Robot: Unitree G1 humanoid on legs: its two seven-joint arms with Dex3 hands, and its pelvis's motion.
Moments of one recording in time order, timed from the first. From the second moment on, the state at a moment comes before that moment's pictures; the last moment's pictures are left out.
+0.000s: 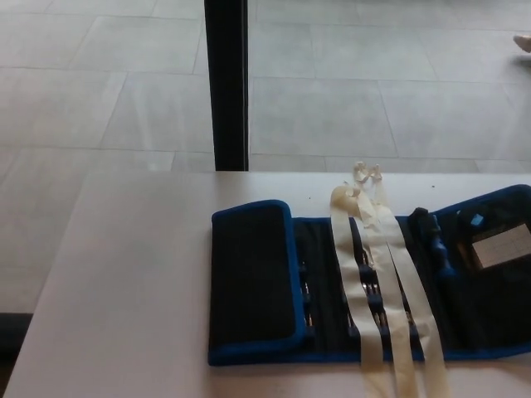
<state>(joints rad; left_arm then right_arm) 0.22 0.38 0.49 0.94 -0.13 -0.06 -0.07 0.09 -0.43 -0.62 0.87 0.15 0.03 0.04</state>
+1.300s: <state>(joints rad) 0.20 0.38 0.80 0.93 -0.38 -0.06 -0.10 -0.30 -0.30 -0.72 0.28 0.51 0.29 -0.06</state>
